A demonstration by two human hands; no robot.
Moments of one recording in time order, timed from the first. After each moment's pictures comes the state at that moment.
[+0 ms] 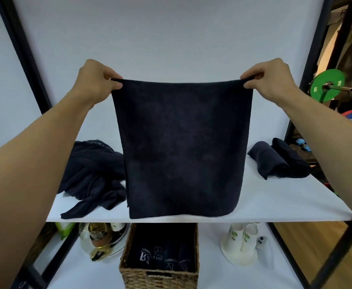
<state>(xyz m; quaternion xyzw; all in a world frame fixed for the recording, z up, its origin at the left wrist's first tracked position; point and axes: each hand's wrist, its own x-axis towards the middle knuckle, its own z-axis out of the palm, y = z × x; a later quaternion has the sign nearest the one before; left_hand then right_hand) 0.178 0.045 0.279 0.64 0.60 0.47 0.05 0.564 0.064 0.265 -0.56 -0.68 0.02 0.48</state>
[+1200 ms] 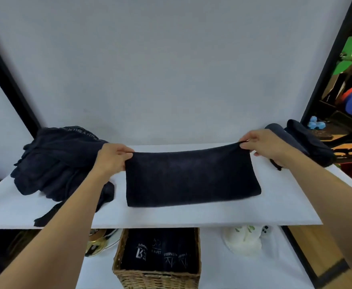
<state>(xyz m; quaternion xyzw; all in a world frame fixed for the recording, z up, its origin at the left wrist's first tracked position) 0.180 0.112 0.054 0.56 0.66 0.40 0.31 0.584 0.120 0.075 -0.65 -0.63 0.31 0.30</state>
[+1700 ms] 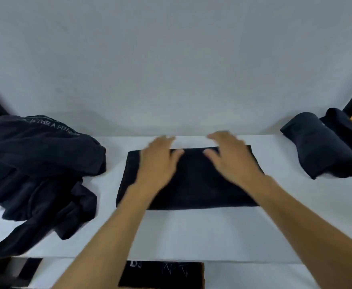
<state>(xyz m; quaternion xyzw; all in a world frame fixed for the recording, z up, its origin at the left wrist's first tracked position) 0.281 0.183 -0.012 0.72 0.64 0.25 0.09 0.492 0.187 -0.007 -0.60 -0.76 0.04 0.24</state>
